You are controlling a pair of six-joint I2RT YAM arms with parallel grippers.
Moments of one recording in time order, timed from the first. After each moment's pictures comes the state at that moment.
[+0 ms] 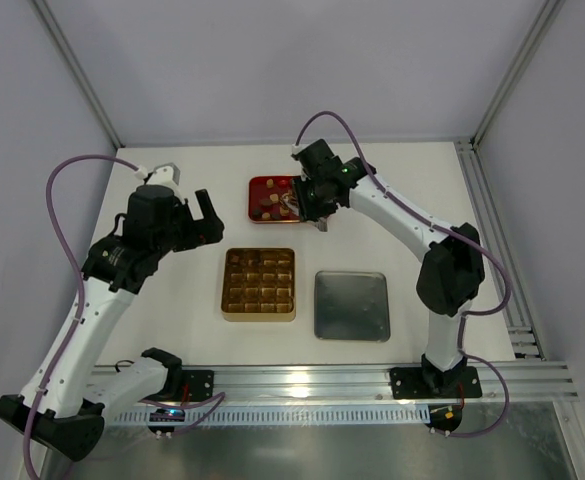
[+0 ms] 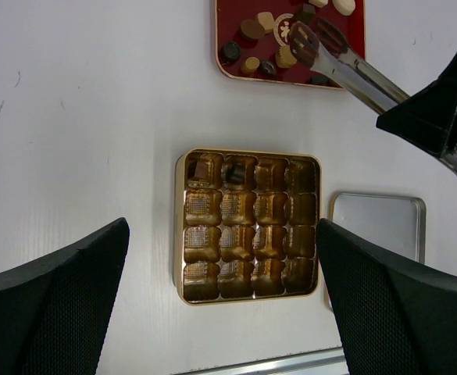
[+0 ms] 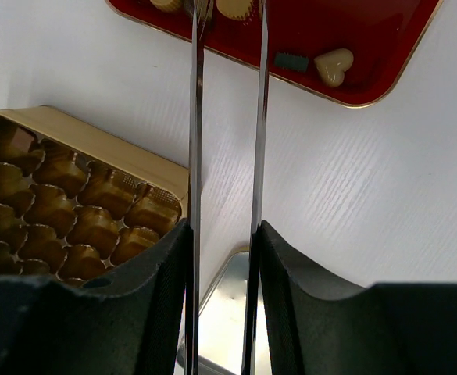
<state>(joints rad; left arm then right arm) -0.38 0.99 1.21 -0.85 -0.13 -0.47 0.64 1.89 1.77 -0.84 0.03 0.28</state>
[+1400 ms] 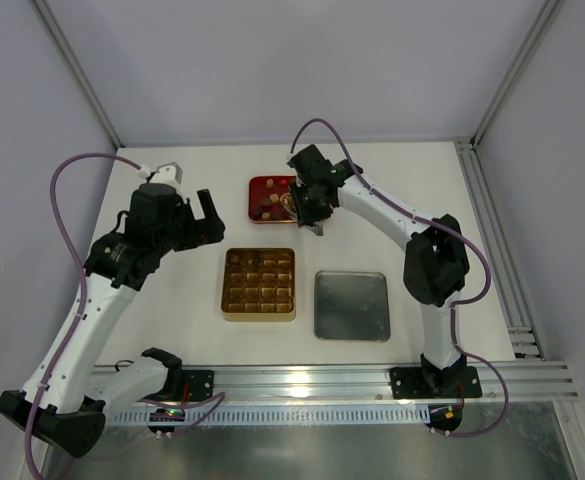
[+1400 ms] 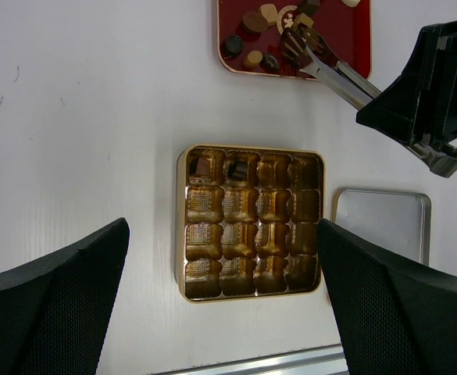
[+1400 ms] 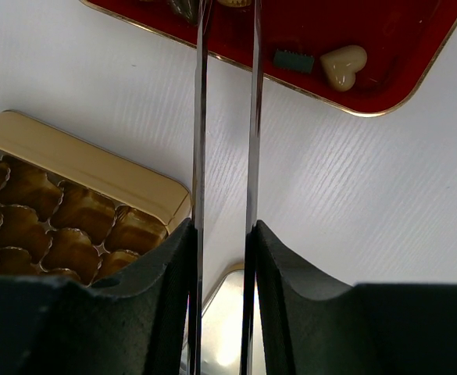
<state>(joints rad) -0.38 1.00 1.22 -0.86 -0.13 -0.47 0.64 2.02 1.81 -0.84 0.02 0.28</state>
